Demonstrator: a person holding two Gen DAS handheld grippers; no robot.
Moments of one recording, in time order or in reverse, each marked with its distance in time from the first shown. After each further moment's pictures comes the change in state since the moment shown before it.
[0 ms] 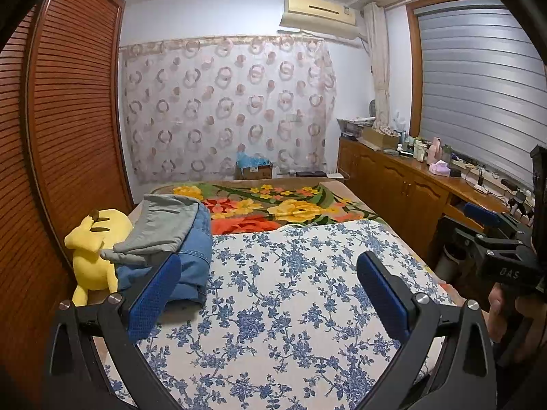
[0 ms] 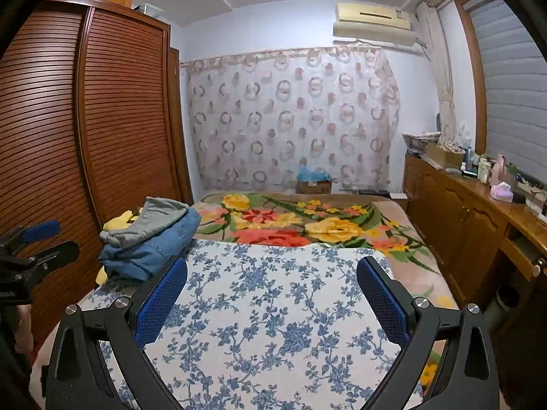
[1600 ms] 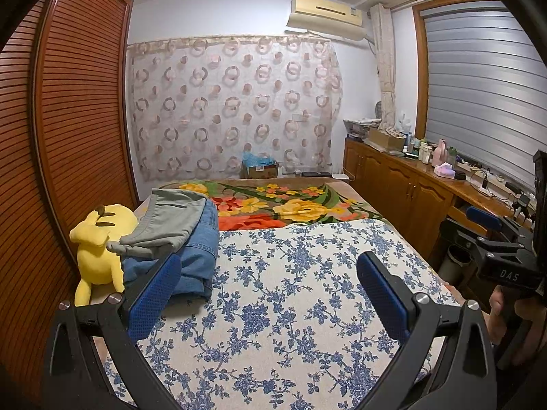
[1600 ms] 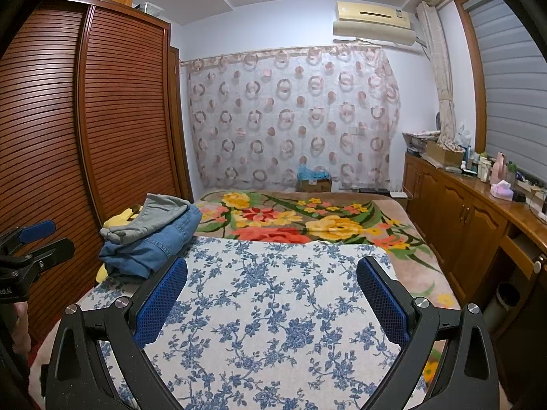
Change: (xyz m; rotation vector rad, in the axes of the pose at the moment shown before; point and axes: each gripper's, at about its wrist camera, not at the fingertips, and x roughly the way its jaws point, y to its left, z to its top) left arm -0.002 0.006 -0.002 -0.002 0.000 0.006; right arm 0.005 -0.006 0.000 -0.003 0.005 0.002
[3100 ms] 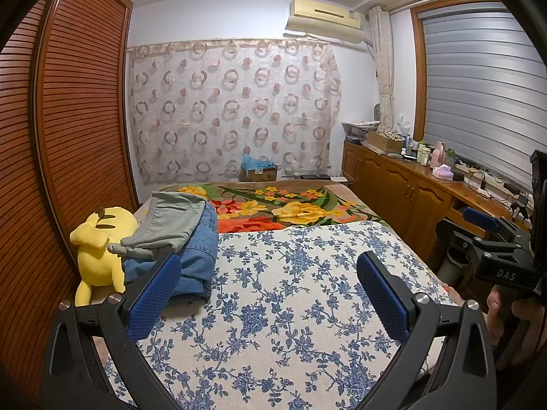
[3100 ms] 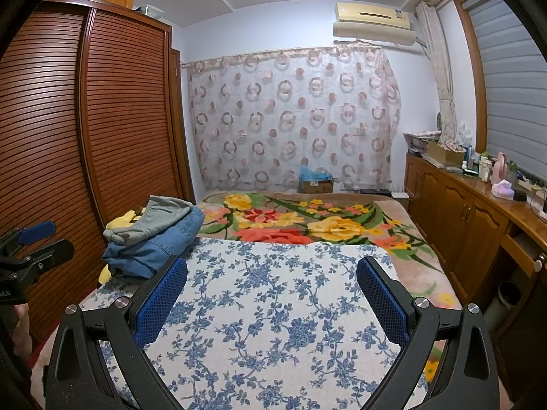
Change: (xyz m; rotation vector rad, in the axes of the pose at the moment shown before) left arm -0.002 0.000 -0.001 -0.002 -0.003 0.000; right arm 0.000 0.000 -0.002 0.004 -0.006 0.007
